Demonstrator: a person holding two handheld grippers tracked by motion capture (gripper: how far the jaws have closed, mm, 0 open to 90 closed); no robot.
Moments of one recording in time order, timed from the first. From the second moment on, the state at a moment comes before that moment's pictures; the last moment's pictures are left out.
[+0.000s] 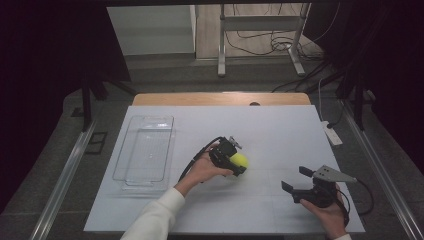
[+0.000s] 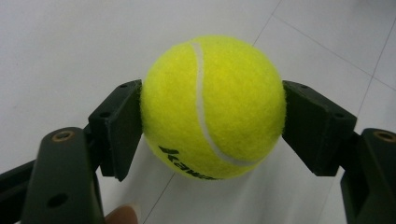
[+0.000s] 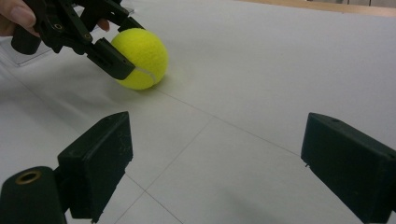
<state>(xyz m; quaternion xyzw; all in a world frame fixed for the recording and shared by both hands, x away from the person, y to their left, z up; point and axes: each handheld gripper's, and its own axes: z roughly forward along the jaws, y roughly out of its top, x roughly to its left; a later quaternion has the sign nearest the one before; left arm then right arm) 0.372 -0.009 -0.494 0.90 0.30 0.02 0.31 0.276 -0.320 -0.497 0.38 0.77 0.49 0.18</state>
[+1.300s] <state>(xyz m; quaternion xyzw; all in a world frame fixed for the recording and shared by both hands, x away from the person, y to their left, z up) 0.345 0.017 -0.465 0.87 0.28 0.06 0.39 0.276 -0.319 -0.497 0.38 0.77 0.48 0.19</state>
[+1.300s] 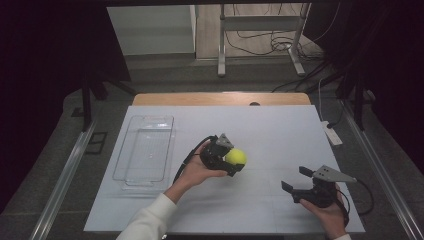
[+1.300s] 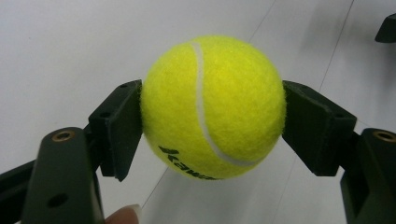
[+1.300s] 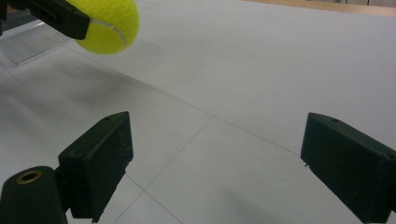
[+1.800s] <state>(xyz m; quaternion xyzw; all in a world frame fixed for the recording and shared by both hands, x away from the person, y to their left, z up) 0.337 0.031 -0.453 0.86 0.28 0.08 0.43 0.275 -0.319 -0.498 0.38 0.77 0.48 0.19</state>
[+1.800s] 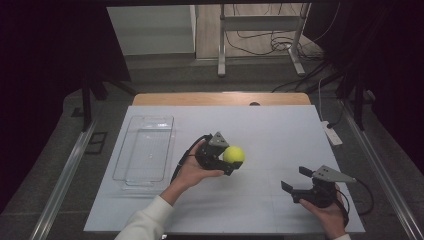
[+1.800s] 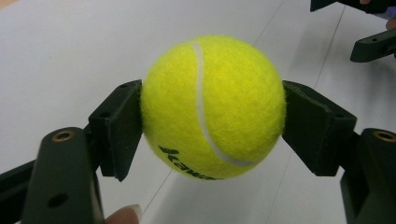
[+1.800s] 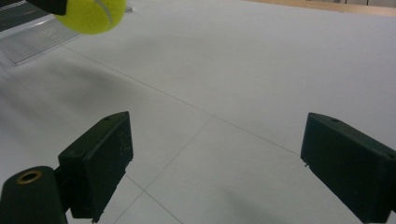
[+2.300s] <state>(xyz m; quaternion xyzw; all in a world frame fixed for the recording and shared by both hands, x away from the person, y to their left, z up) 0.327 0.036 -0.452 0.85 0.27 0.08 0.44 0.275 -0.318 -0.499 0.38 0.77 0.48 0.19</state>
